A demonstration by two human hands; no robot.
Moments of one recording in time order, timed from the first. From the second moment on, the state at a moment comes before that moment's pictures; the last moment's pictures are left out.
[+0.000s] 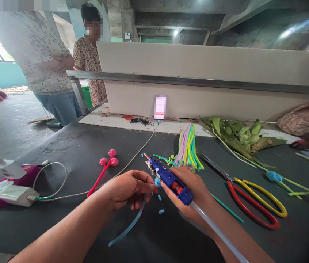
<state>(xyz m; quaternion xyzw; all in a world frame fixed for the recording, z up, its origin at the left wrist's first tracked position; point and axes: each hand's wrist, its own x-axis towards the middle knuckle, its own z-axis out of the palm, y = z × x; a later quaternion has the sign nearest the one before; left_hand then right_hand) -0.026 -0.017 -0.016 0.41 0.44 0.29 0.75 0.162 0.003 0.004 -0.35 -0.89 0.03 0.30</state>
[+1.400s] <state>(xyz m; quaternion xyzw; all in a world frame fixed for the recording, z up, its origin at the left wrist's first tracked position) -0.022 -0.022 -0.016 0.42 0.42 0.32 0.74 0.169 -0.001 0.015 -0.40 -0.75 0.43 0.30</state>
